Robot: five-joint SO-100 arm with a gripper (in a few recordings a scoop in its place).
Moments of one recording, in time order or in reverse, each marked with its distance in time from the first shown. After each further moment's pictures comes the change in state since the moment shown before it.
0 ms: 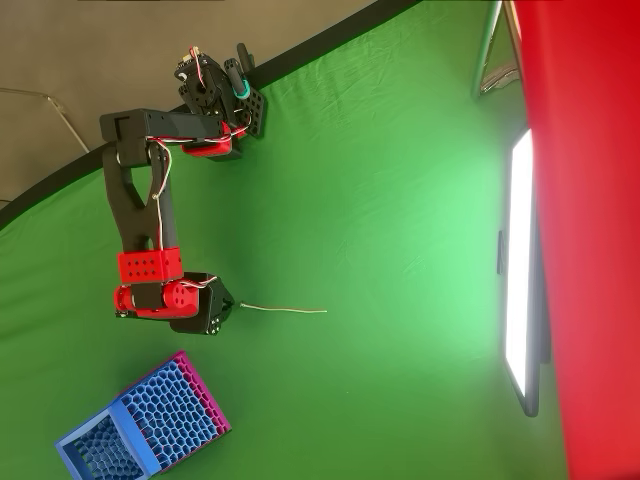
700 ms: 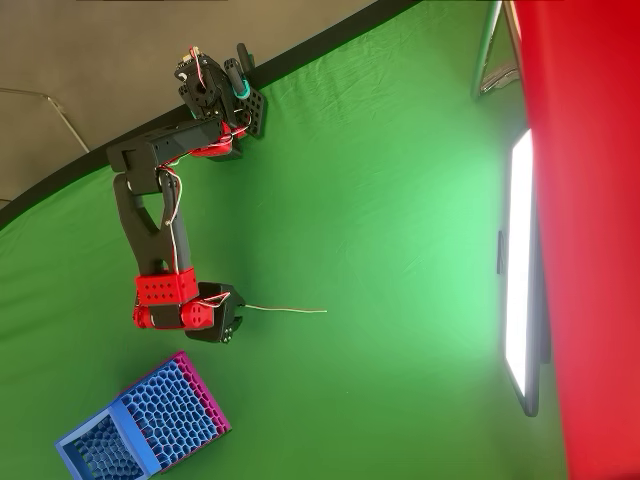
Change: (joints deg) arm -0.1 -10.9 -5.4 0.0 5.6
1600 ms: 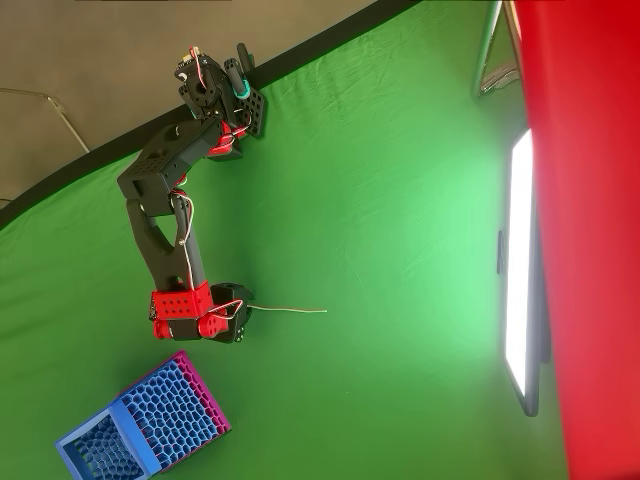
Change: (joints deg) arm 0.0 -11.3 -6.2 2.2 1.1
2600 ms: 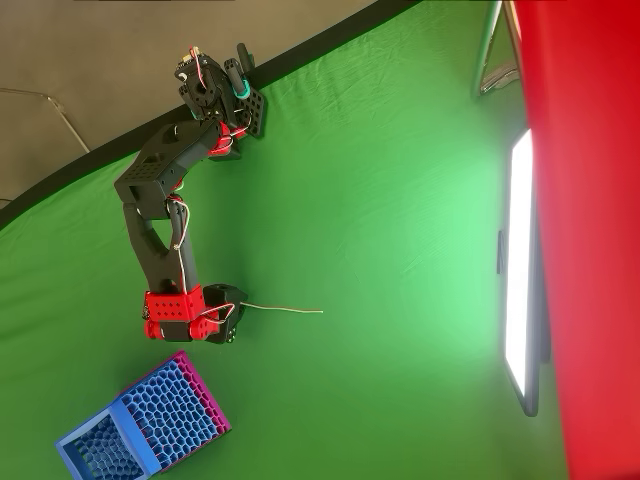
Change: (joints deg) arm 3.2 -2.4 -1.4 -0.3 -1.4
